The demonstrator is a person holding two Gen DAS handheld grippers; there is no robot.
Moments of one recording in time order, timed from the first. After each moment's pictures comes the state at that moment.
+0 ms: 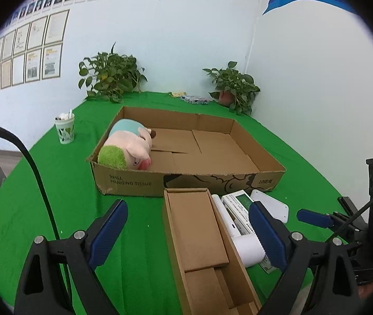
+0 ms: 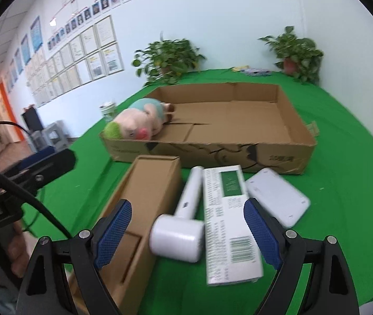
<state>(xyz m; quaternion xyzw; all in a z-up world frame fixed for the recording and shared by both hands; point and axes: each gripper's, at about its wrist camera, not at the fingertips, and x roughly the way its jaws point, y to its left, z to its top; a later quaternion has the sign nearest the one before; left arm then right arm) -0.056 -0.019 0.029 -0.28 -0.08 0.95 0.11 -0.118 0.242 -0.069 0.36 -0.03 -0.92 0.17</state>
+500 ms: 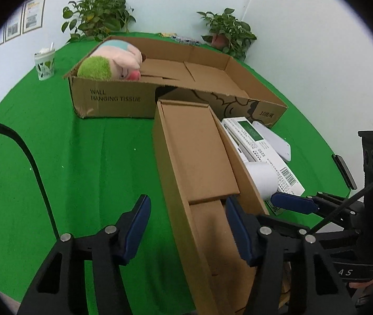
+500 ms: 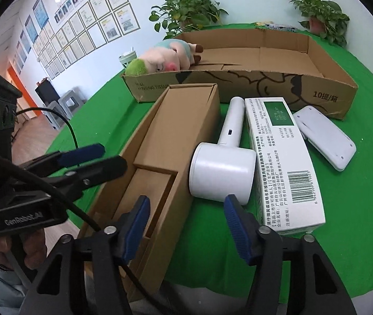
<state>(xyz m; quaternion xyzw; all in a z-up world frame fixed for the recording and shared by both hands) -0.067 -0.014 -0.048 -0.42 -0.09 0.89 0.16 -0.106 0.202 -0.131 0.46 -0.02 -0.86 0.20</state>
